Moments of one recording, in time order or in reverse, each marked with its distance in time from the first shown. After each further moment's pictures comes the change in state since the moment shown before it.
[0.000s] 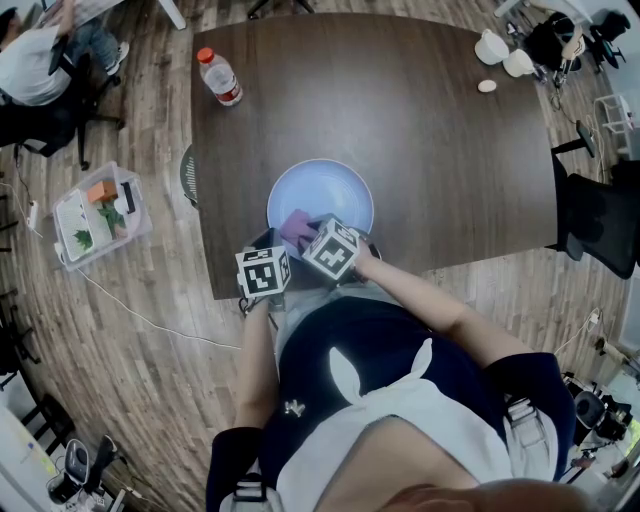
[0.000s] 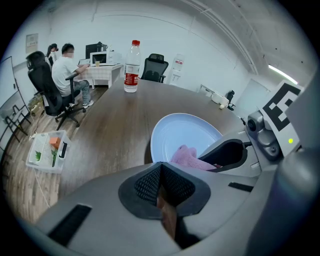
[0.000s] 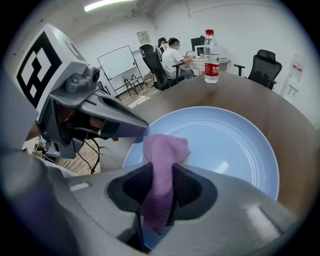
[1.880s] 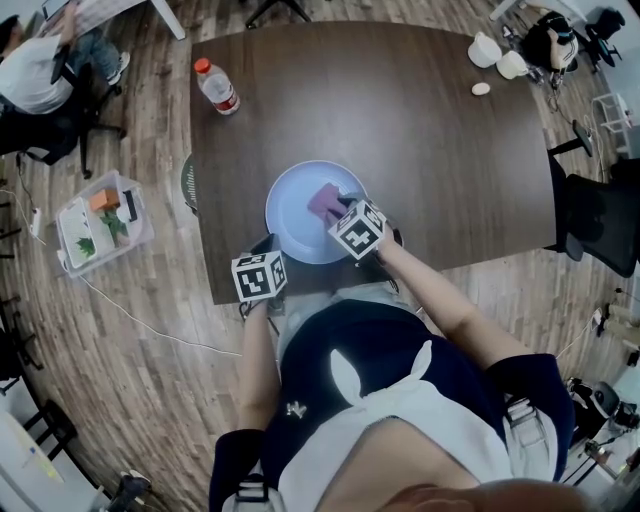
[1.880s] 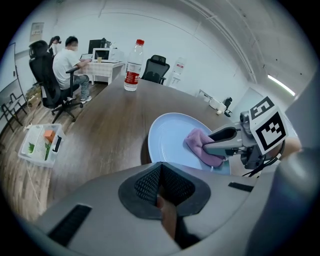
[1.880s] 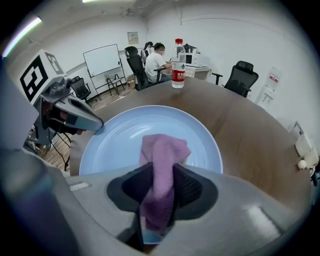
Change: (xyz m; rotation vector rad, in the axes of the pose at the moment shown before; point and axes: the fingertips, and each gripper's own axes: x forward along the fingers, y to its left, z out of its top) left arm -0.002 -0.009 -0.002 -0.057 -0.020 -0.061; right arm -0.035 -0.097 -0.032 0.036 -0.015 -0.227
